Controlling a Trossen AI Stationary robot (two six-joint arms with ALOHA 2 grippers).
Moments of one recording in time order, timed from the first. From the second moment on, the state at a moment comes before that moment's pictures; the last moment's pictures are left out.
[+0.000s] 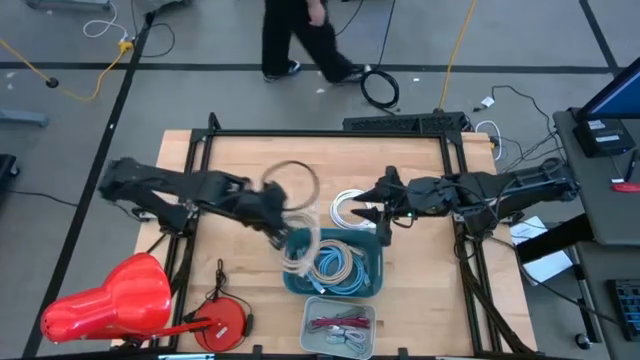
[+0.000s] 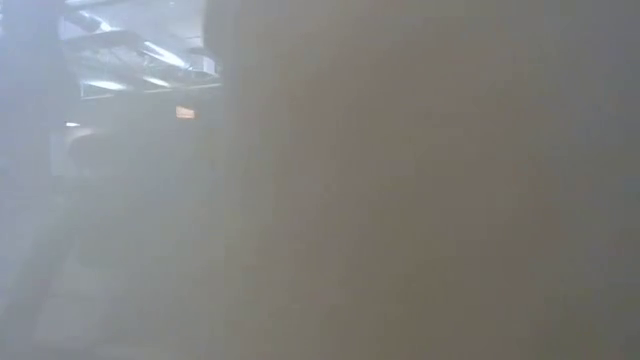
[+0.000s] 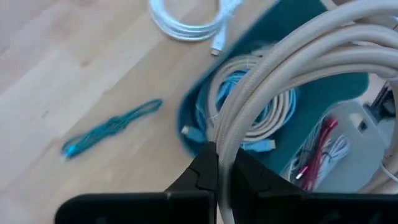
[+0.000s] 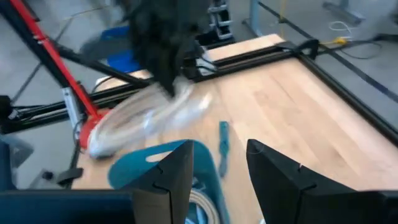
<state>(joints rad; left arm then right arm) -0.20 1.49 1.52 -1.09 -0.12 -0.95 0.22 1.23 1.27 -0.46 0.31 0.36</state>
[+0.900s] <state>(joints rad) -0.12 1.90 1.64 -1.02 0.09 -0.68 0.24 1.11 1.27 -0.58 0.42 0.44</state>
